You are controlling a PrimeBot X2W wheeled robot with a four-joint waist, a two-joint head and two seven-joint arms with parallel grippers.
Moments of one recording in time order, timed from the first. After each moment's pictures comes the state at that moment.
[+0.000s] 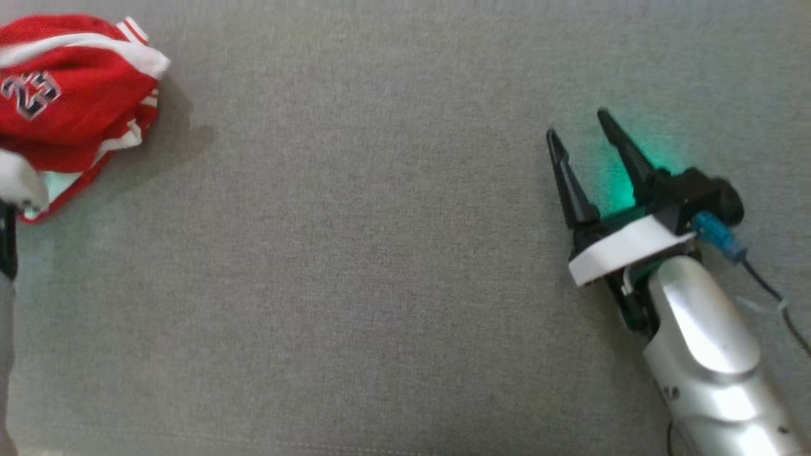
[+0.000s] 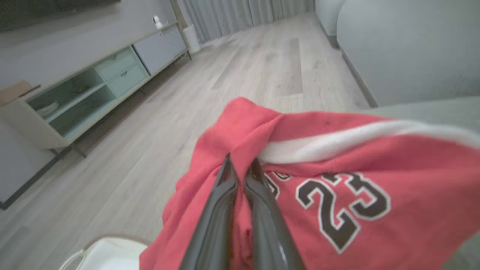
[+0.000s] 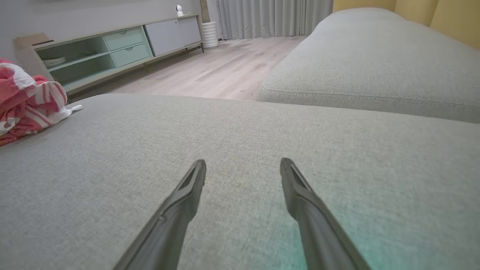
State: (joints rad) left arm -0.86 0.46 -0.12 0.97 -0.23 -0.10 -0.22; right arm -0.48 -0.14 0.30 0.48 0.18 0.13 -0.26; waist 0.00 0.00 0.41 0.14
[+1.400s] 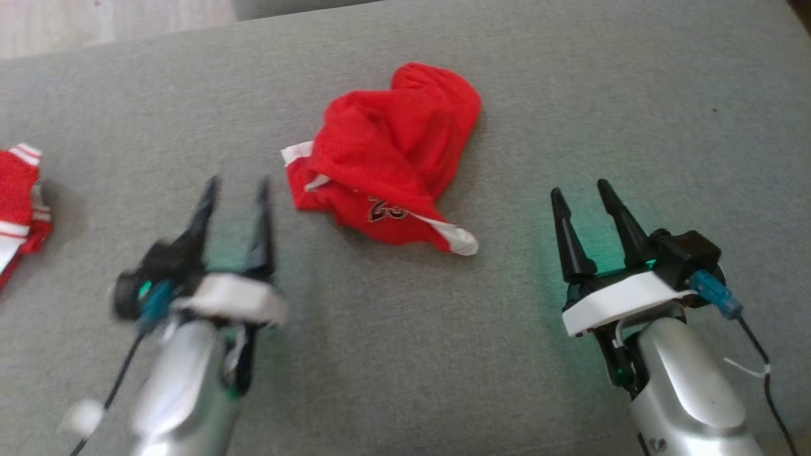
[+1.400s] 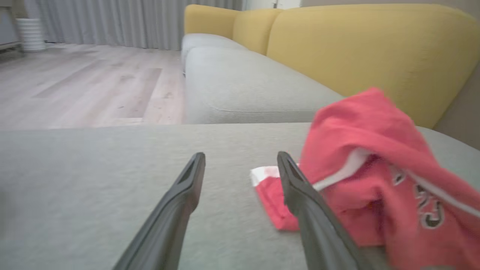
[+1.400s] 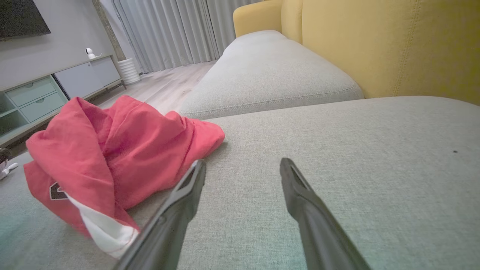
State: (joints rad) left arm -0.44 0.10 -0.27 0.56 -0.32 -0.01 -0.25; right arm -0.32 -0.06 0.22 0.47 0.24 0.13 -0.26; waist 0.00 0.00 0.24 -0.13
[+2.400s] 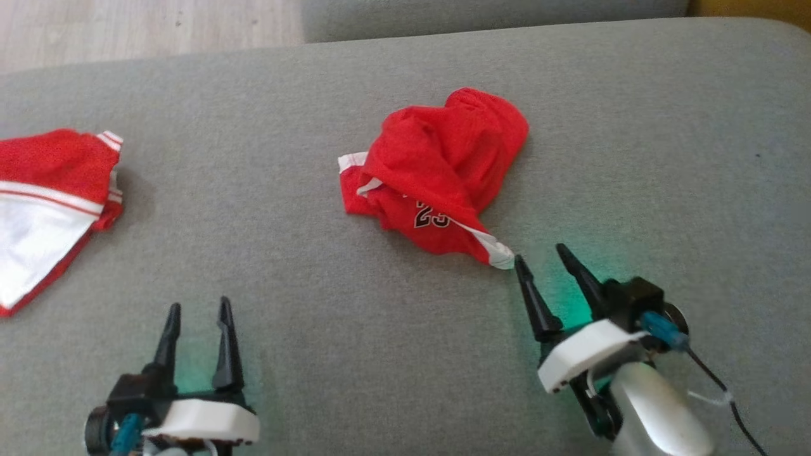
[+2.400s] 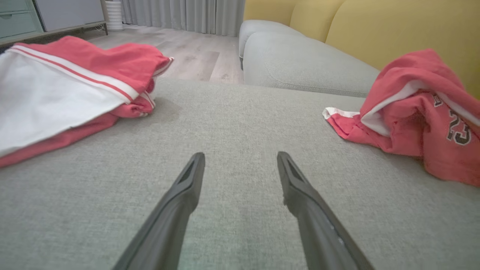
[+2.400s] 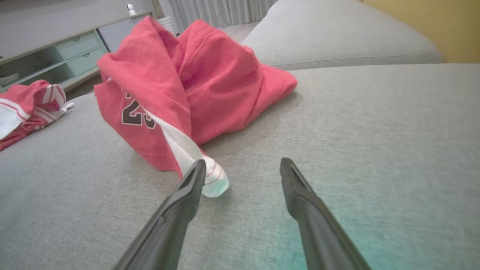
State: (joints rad) left arm -0.04 0.05 0.00 0.34 -0.19 -0.07 -0.25; right arm -0.24 -0.06 0.29 0.56 0.22 0.13 -0.26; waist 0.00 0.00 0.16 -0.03
